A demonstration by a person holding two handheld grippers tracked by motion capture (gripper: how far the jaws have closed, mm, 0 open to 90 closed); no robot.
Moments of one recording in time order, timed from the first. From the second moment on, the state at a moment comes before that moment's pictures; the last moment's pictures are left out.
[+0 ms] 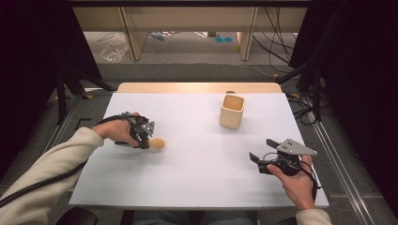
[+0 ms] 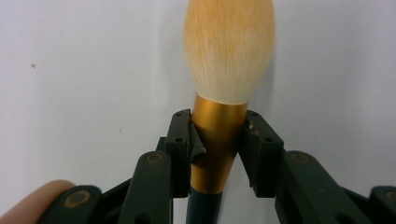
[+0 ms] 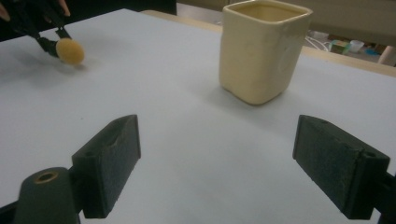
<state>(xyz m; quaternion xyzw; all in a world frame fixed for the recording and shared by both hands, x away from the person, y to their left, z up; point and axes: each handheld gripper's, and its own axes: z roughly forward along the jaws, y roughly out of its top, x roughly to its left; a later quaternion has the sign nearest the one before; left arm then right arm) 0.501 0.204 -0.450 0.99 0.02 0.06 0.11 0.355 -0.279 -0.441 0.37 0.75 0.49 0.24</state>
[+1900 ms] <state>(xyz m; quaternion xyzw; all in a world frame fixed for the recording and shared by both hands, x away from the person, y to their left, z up) 0.483 0.210 -0.399 0.91 0.11 0.12 0.39 0.355 -0.273 -0.439 0.36 0.75 0.50 0.23</state>
